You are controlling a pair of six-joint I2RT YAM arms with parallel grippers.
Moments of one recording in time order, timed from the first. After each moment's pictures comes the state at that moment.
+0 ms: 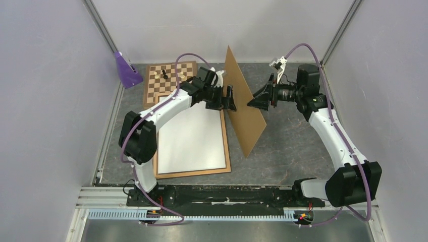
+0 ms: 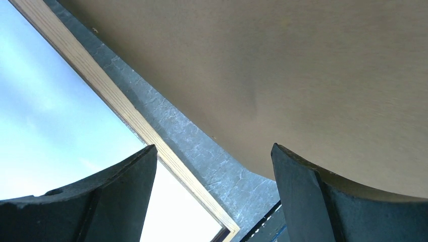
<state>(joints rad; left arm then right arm) -0.58 1.87 1.54 -0.51 0.39 -0.40 0.15 1.30 1.16 -0.27 -1.11 0.08</state>
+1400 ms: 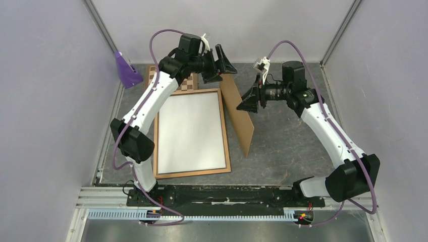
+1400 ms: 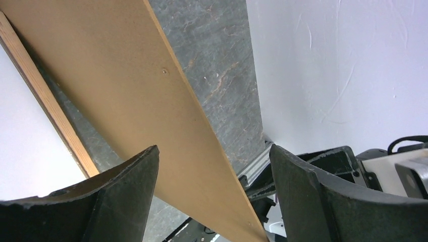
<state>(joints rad) -0.50 1.84 2.01 -0.72 0.42 -0.74 0.30 1.36 1.28 -0.41 -1.02 -0.01</state>
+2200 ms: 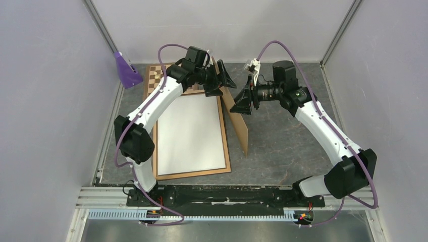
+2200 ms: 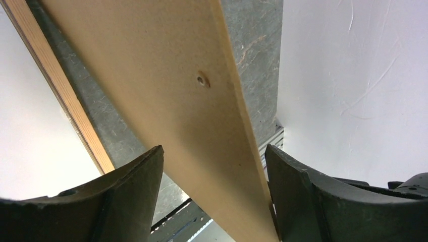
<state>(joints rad) -0.52 1.84 1.83 -0.71 0.43 -0.80 0.38 1.40 1.33 -0.42 -0.99 -0.03</state>
